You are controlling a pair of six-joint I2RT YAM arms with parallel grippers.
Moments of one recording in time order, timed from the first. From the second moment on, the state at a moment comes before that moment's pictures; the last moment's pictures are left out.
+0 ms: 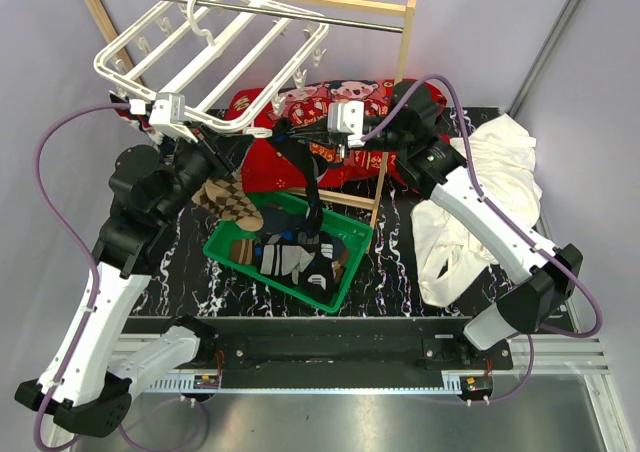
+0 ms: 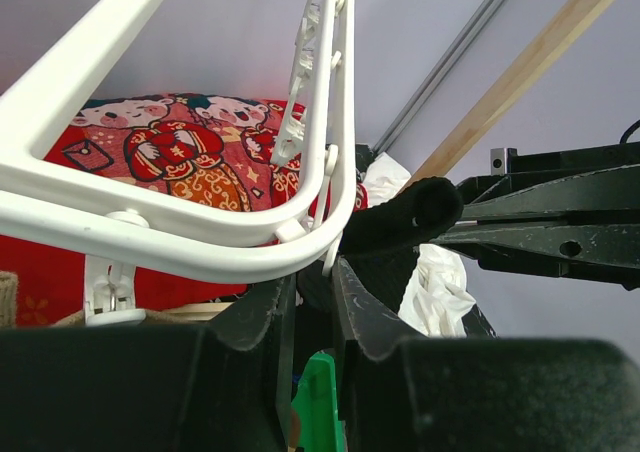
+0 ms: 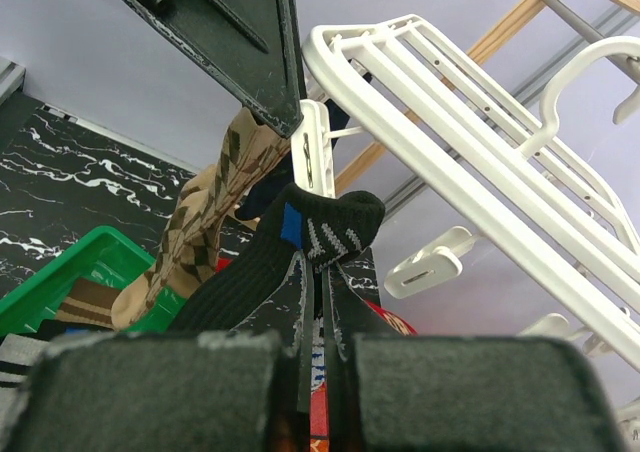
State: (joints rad) left arm -0.41 0.92 1.30 -0.35 0.11 -0.48; right arm 0.65 1.54 1.62 0.02 -0.87 -0.60
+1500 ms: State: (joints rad) left arm -0.41 0.91 1.30 -0.36 0.10 -0.47; right arm 0.65 1.57 1.66 0.00 -0.92 -0.62
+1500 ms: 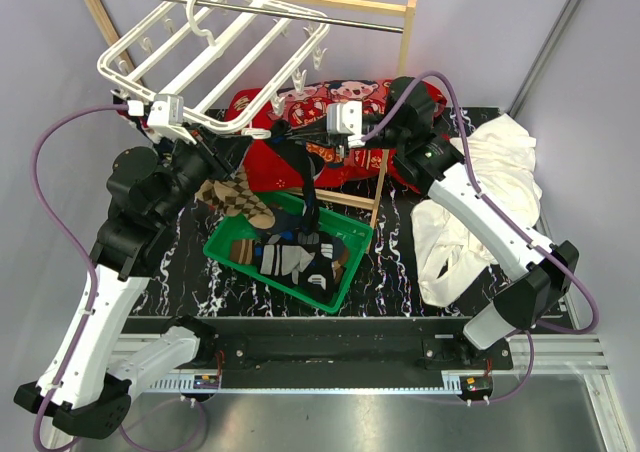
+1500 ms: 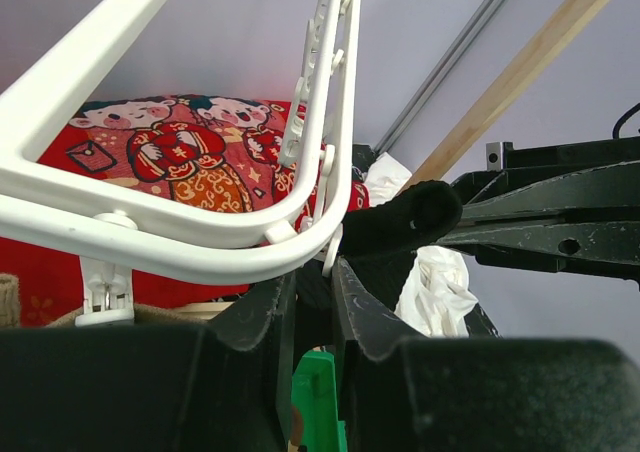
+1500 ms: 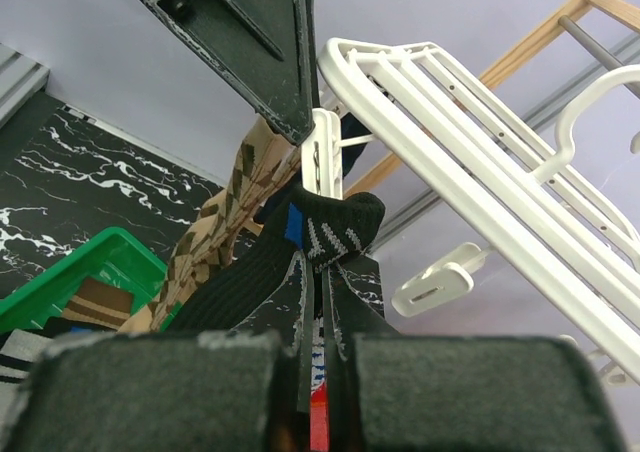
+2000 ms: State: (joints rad) left arm -0.41 0.91 1.34 -0.37 0.13 -0.47; right arm 0.65 1.62 1.76 -0.02 -0.99 -0.63
